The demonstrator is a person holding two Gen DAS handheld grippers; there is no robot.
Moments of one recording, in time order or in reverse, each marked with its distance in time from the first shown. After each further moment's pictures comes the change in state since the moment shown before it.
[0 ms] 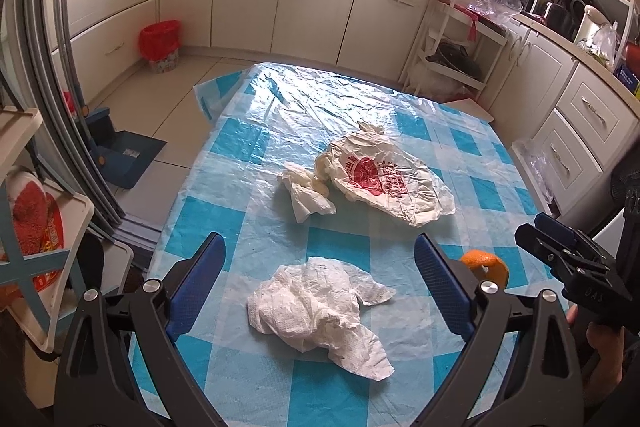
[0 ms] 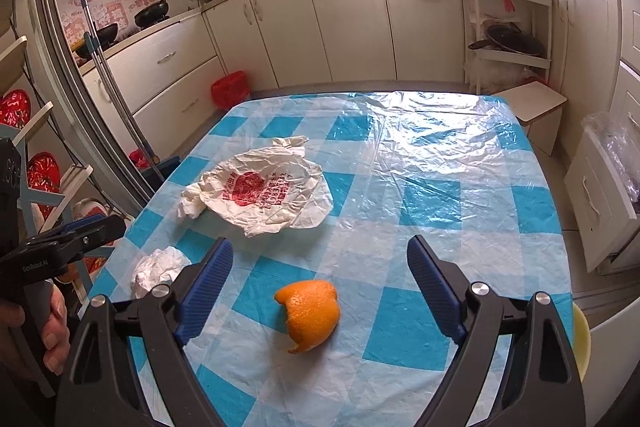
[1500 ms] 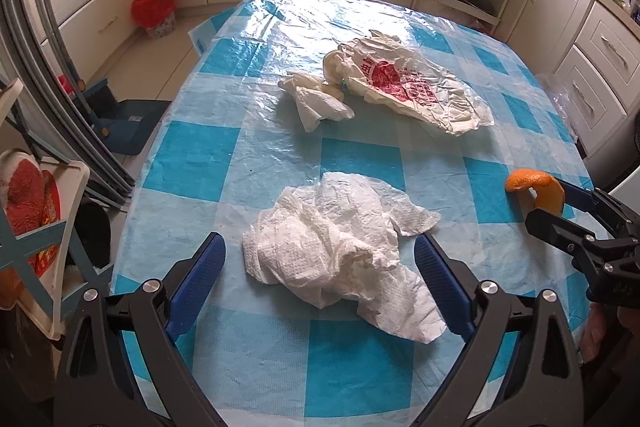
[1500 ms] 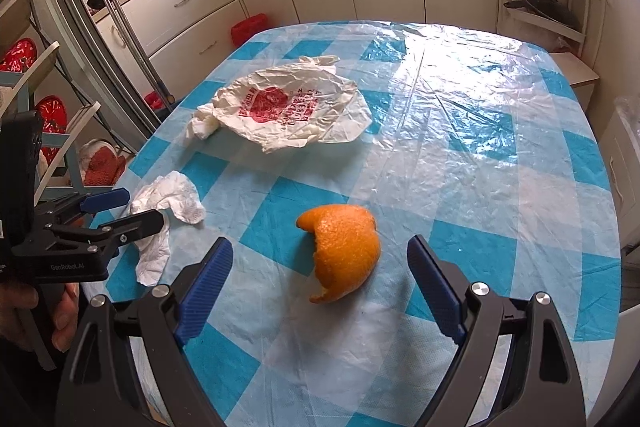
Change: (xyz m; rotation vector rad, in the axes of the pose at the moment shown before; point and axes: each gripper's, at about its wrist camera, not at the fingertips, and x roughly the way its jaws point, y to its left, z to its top) left arm 0.045 -0.004 -0.039 0.087 0.201 0.073; right arm 0.034 0.009 -0.031 -0.047 0.197 0.072
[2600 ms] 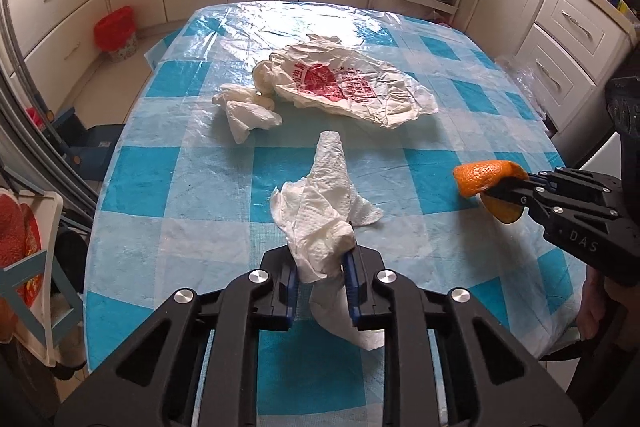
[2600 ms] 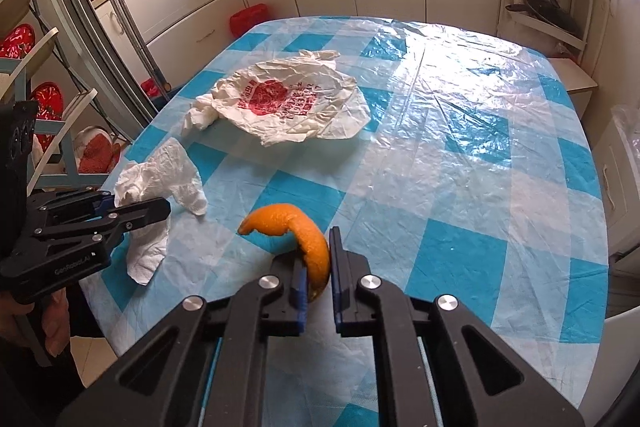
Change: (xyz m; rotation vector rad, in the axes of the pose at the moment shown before) left arm -0.009 -0.030 -0.003 0.120 -0.028 -0.094; right arm -0.005 0.003 0.001 -0.046 0.037 -0.032
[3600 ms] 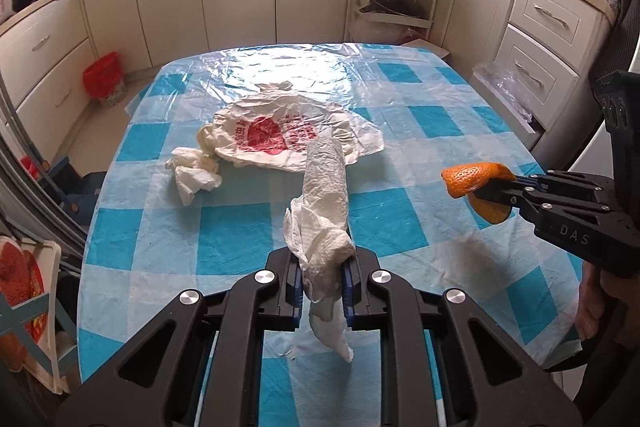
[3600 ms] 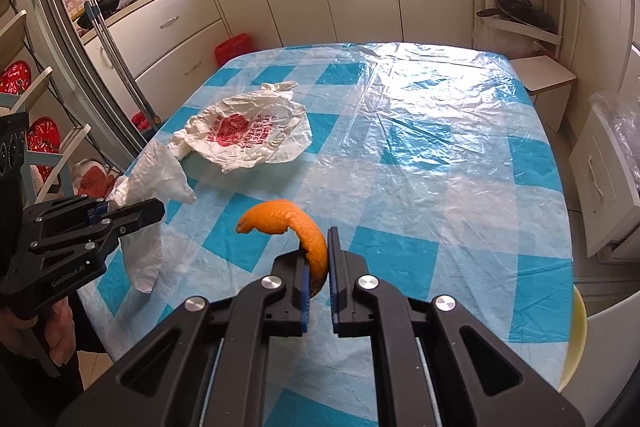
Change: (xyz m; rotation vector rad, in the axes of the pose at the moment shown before) left arm -0.010 -0.052 0.018 0.102 -0.112 0.000; right arm -0.028 -0.040 -0.006 0.072 -0.100 -0.011
